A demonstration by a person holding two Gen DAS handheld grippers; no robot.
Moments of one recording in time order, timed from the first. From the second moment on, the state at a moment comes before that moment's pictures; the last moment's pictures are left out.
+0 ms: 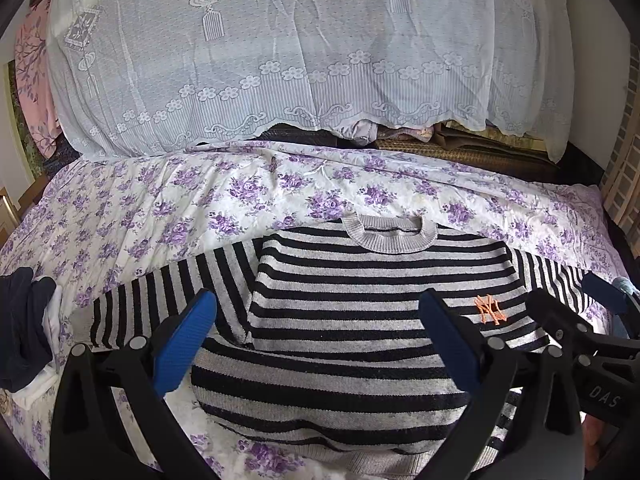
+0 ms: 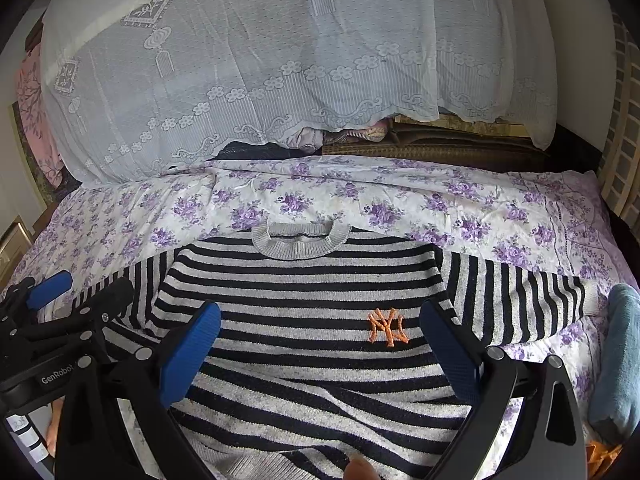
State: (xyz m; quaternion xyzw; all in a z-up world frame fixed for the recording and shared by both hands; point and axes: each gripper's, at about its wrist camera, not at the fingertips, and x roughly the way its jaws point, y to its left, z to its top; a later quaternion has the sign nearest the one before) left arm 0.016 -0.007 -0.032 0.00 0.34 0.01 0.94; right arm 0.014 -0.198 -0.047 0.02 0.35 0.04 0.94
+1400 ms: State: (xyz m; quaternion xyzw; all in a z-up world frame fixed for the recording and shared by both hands) left arm 0.016 -0.009 -0.032 0.00 0.34 0.02 0.94; right arm 0.013 -0.197 -0.047 0.02 0.35 0.04 0.94
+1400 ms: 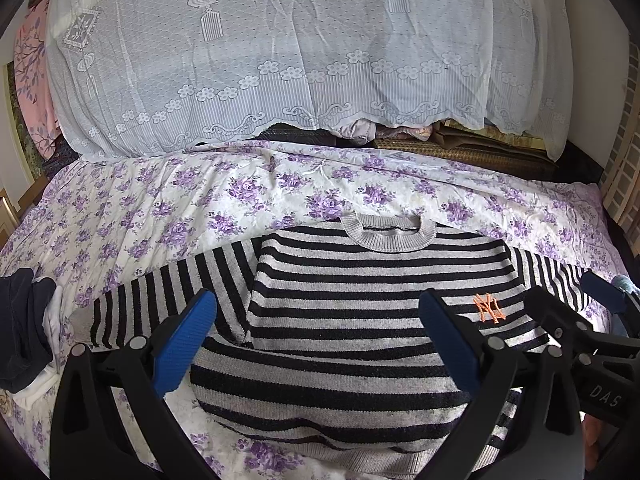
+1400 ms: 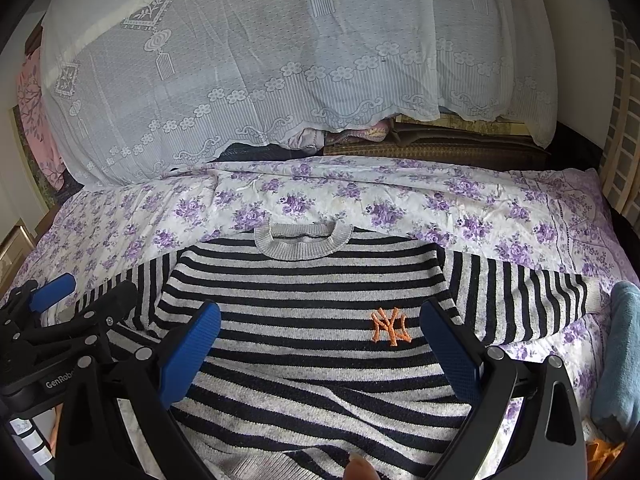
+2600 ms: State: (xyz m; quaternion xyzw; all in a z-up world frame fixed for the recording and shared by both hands) left arm 0.015 -0.004 -0.034 0.00 0.35 0.02 0.94; right arm 0.007 -0.197 -0.049 0.03 0.34 0.04 0.94
